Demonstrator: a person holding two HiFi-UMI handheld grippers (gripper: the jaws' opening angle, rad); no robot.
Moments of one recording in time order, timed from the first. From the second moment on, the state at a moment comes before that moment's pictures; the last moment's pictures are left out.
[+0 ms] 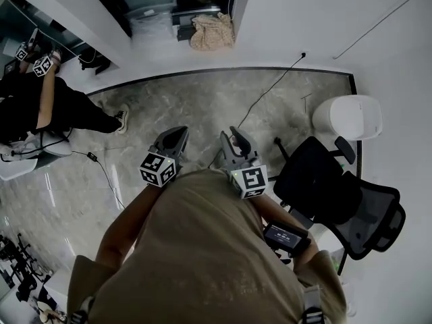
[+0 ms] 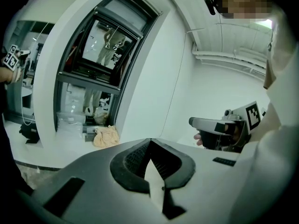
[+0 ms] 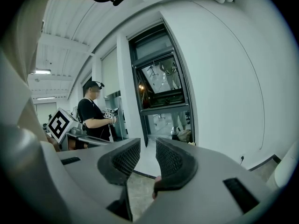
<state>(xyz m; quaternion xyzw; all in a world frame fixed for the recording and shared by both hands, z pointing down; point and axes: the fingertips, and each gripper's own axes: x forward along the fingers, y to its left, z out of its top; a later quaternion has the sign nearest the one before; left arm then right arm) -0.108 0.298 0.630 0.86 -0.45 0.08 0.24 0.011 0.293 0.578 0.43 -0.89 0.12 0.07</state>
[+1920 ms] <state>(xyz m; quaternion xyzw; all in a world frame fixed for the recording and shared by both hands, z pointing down) -0.162 0.318 0.627 0.84 -0.45 0.09 0.28 -0.058 0.299 0.556 0.35 -0.92 0.15 0.05</state>
